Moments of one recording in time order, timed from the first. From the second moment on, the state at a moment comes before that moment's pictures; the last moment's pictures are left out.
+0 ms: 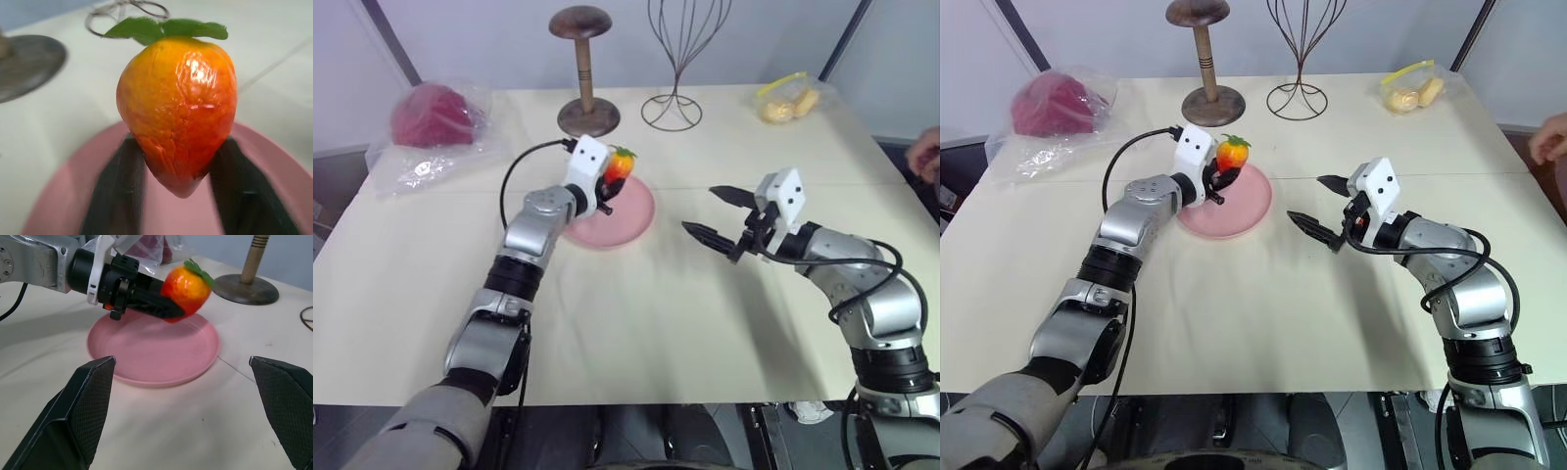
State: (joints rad) left arm -0.89 0.23 -0.14 0.49 -0.11 0.44 -0.49; right arm -0.36 -0.62 -0.06 -0.23 0.47 0.47 0.75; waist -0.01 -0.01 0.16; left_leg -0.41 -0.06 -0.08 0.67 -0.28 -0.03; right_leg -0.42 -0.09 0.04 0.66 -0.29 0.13
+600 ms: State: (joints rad) left arm -0.77 0.46 0.16 0.07 -0.27 0.55 -0.53; right arm -0.38 -0.61 -0.11 -0.14 0.44 0.41 0.73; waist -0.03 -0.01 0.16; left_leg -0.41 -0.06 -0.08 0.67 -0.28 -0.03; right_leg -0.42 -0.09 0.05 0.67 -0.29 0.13
